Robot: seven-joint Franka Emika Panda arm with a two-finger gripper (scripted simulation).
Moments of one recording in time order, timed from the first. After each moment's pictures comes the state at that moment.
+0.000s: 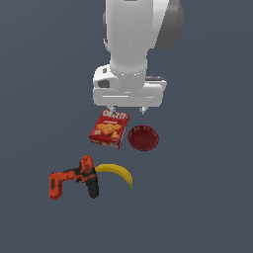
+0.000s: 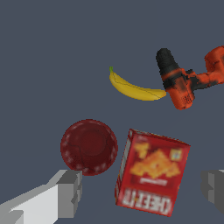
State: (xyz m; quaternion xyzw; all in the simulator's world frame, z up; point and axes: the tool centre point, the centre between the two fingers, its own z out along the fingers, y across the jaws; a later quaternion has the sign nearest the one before) arm -0.006 0.003 0.299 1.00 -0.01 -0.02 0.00
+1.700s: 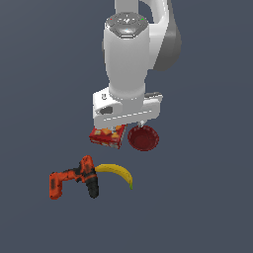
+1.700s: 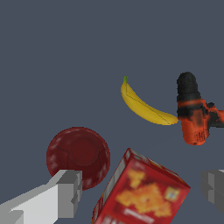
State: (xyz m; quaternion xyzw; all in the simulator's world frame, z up) arm 0.031 0.002 0.261 0.99 0.12 -0.01 0.00
